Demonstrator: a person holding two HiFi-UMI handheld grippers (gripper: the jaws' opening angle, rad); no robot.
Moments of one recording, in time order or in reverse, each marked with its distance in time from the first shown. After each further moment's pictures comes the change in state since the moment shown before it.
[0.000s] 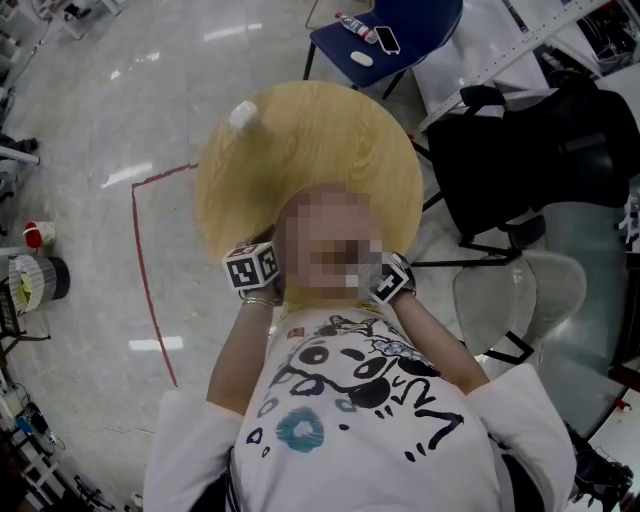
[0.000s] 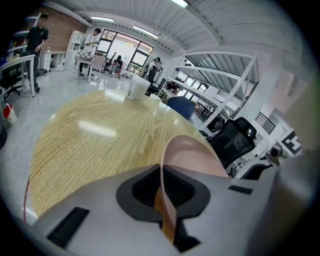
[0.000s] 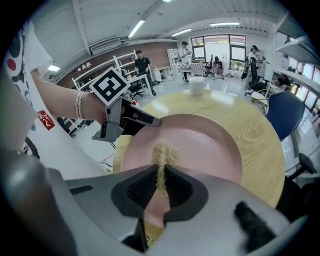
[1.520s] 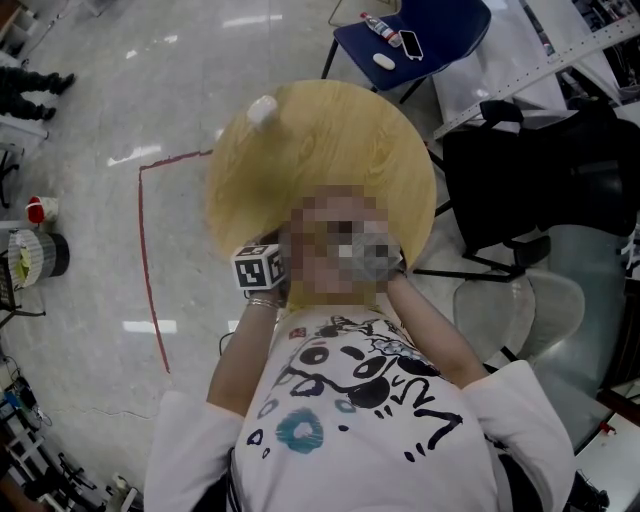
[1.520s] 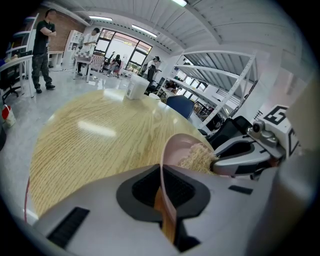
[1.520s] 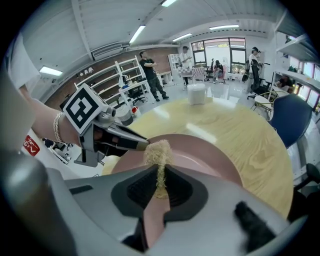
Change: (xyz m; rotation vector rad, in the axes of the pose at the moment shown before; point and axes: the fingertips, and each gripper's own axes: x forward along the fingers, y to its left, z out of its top) left arm 0.000 -0.001 0.002 0.009 0.013 -0.007; right arm 0.027 -0.033 0.064 -0.010 -0.060 0.019
